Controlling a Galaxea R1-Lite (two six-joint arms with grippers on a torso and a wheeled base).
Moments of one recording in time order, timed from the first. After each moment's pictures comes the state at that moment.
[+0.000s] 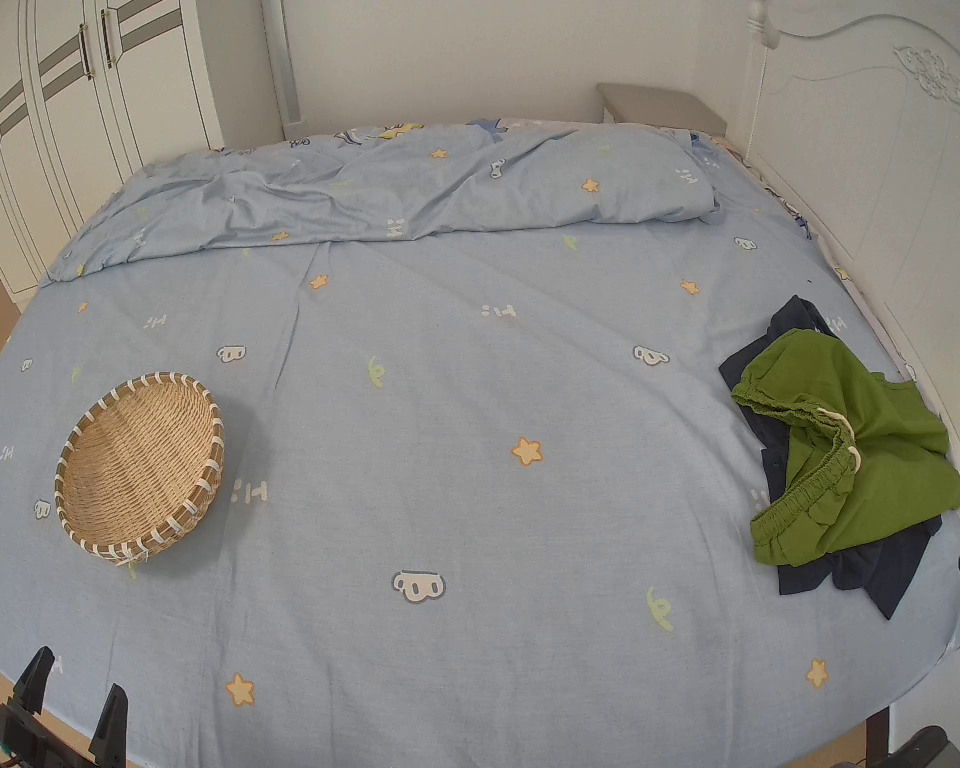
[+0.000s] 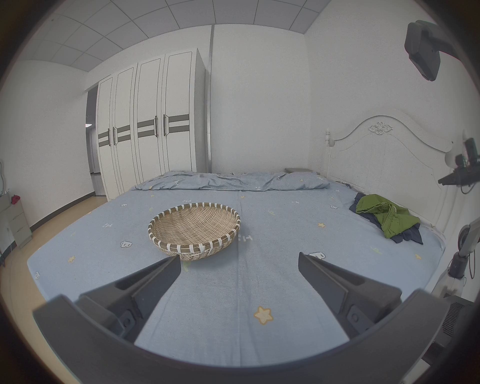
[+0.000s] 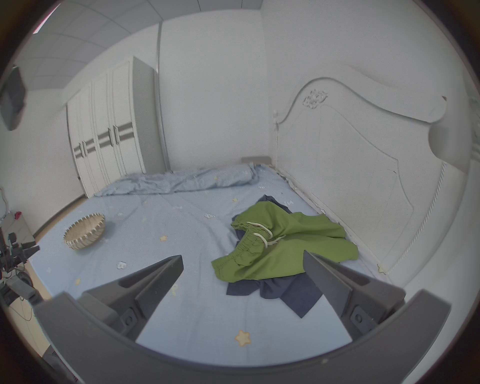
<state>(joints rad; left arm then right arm) 0.00 0.02 -0.02 0.00 0.00 -0.01 0.03 0.39 -0.48 0.26 -0.06 0.00</state>
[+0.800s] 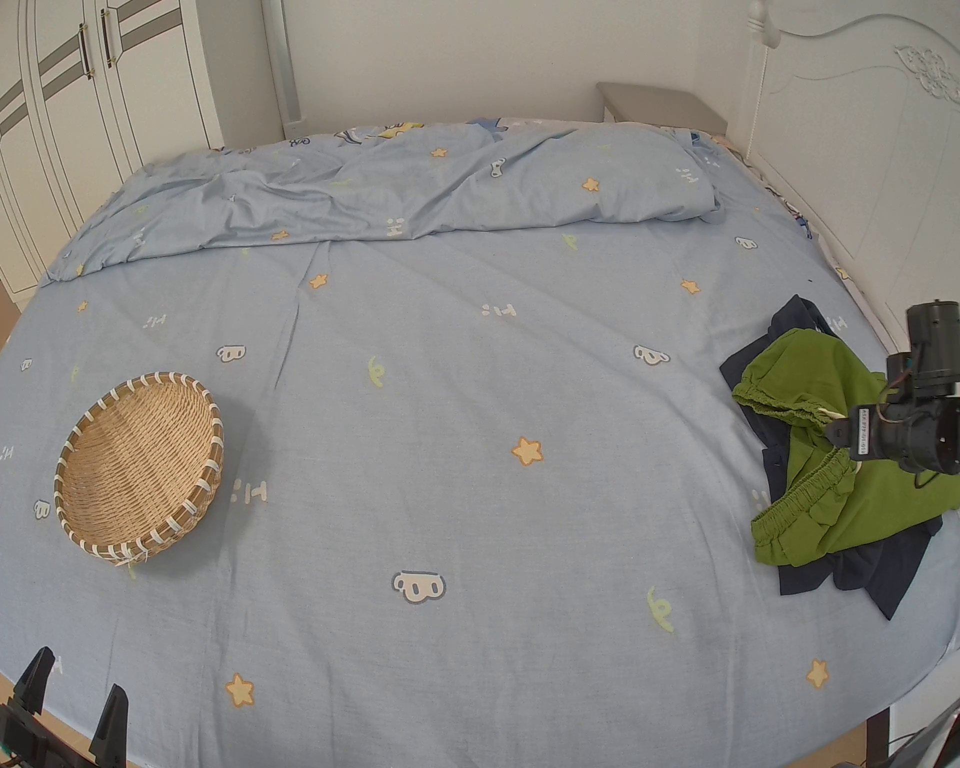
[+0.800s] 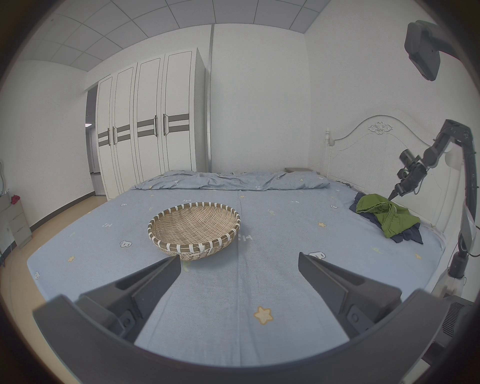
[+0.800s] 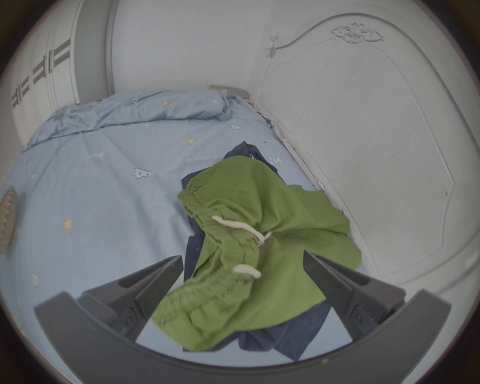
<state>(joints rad) 0.00 0.02 -0.02 0.00 0.00 -0.01 0.09 1.53 -0.88 -0.02 -0.41 0.01</state>
